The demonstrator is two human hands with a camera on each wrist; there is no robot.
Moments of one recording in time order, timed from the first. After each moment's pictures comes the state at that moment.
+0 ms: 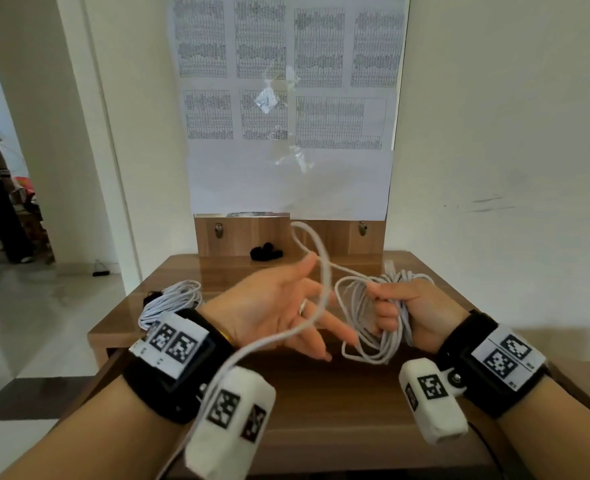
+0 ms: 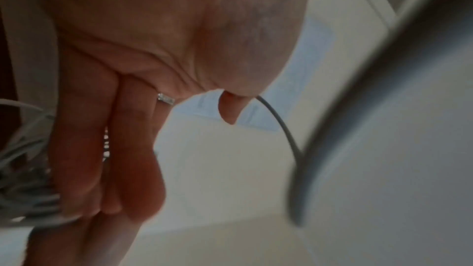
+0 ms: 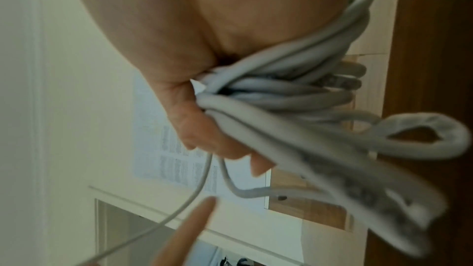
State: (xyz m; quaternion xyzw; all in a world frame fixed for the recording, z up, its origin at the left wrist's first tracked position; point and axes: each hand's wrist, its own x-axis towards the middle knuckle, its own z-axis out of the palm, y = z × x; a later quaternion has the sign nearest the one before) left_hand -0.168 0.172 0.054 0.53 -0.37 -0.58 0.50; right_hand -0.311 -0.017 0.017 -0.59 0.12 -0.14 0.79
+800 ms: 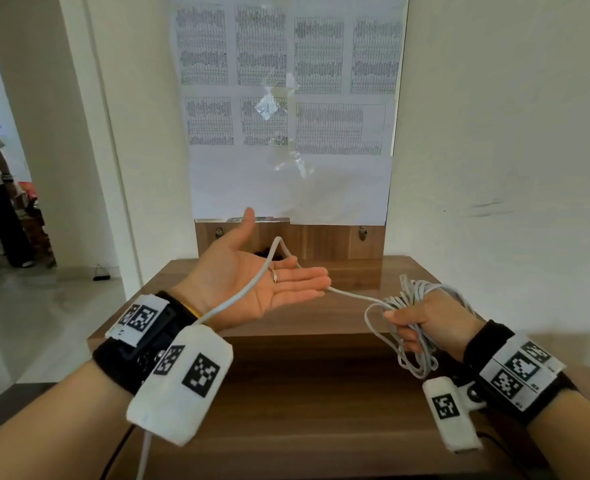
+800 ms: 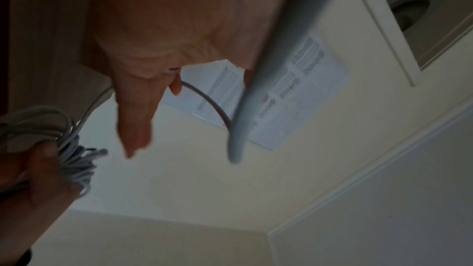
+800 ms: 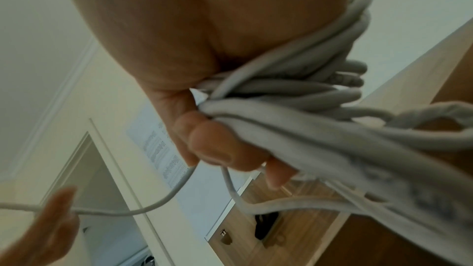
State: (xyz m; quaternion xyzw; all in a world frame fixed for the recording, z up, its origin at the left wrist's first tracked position) left_hand -0.145 0.183 0.077 0.31 -0.19 -0.62 0.70; right_hand -0.330 -0.055 0.000 -0.77 0.23 -0.15 0.58
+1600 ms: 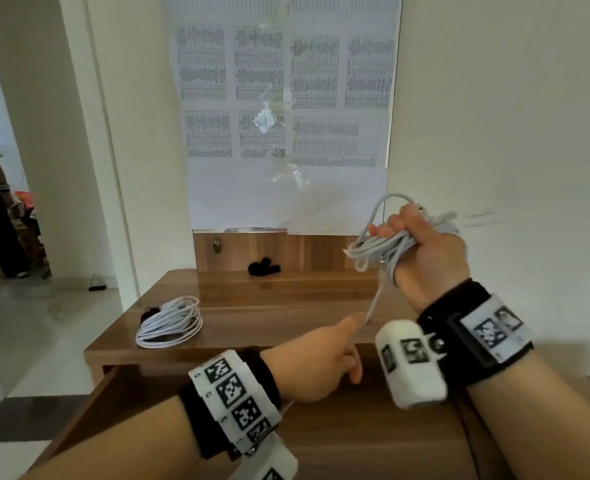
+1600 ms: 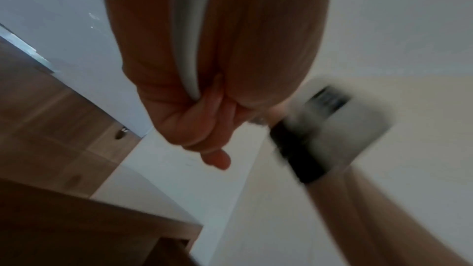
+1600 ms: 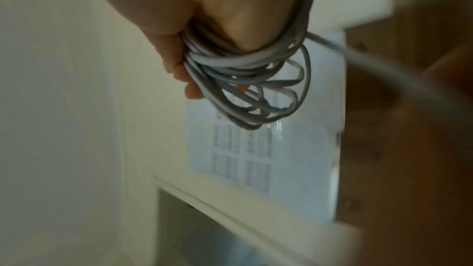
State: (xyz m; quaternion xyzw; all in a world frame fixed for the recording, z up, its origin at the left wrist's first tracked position) left_hand -0.203 0.132 0.017 0.71 -0.63 -0.22 0.21; right_hand -0.296 -0.006 0.082 -0.41 -0.06 -0.45 0.79
